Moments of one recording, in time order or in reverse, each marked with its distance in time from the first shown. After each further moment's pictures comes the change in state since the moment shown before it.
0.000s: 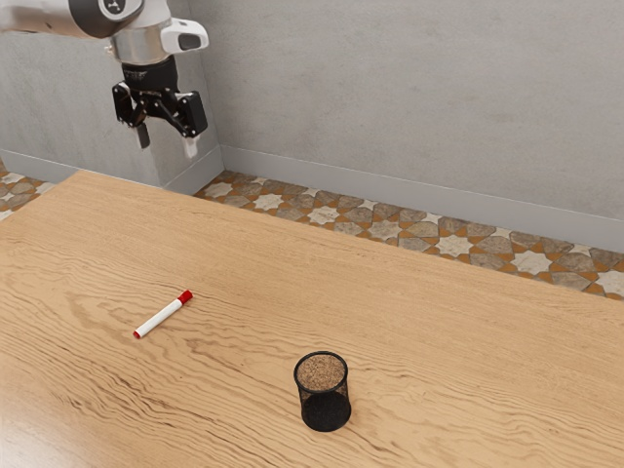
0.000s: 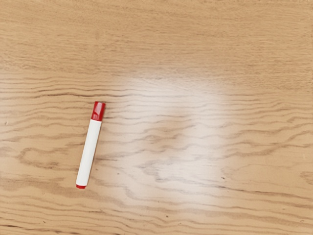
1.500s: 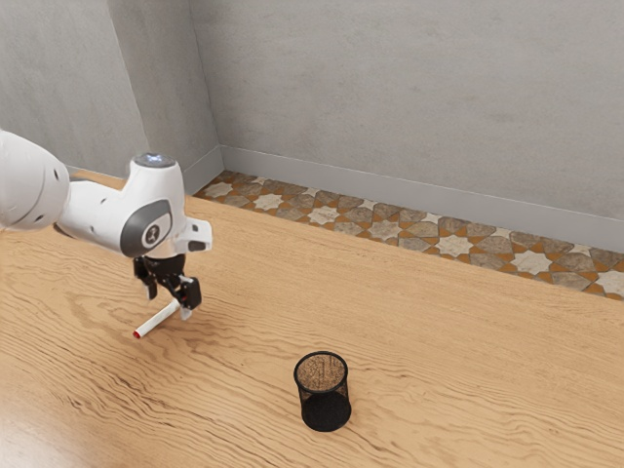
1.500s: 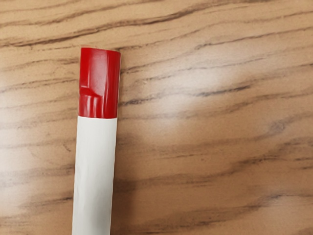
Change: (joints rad) arm 0.003 0.230 0.132 -0.647 0.077 0.821 0.195
